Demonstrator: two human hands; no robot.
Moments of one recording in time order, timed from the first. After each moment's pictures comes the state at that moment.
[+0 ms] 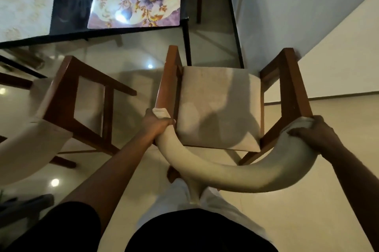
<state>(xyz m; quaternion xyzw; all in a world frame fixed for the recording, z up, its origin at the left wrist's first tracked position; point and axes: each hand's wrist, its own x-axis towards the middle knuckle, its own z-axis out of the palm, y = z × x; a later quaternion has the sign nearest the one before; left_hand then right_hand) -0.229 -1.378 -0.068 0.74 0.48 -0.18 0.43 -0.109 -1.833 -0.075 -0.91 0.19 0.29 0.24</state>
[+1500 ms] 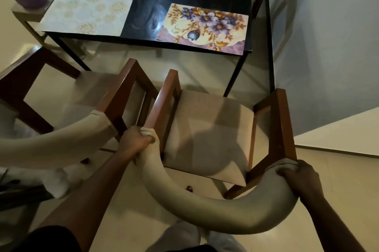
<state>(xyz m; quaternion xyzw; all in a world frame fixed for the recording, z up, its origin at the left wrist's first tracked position) -0.350 -1.159 -0.084 0.76 0.50 -0.13 0.39 -0.179 -1.635 -0.104 -0.94 0.08 0.23 0.24</state>
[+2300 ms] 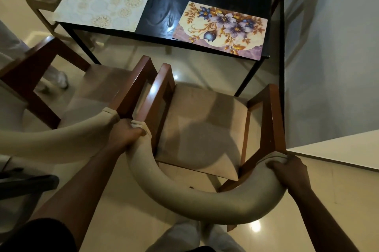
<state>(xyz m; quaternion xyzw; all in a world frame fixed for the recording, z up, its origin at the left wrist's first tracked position) -0.372 -1.084 -0.093 0.75 0.52 -0.10 0.40 -0.165 -1.551 -0.106 -0.94 0.04 0.23 0.26</state>
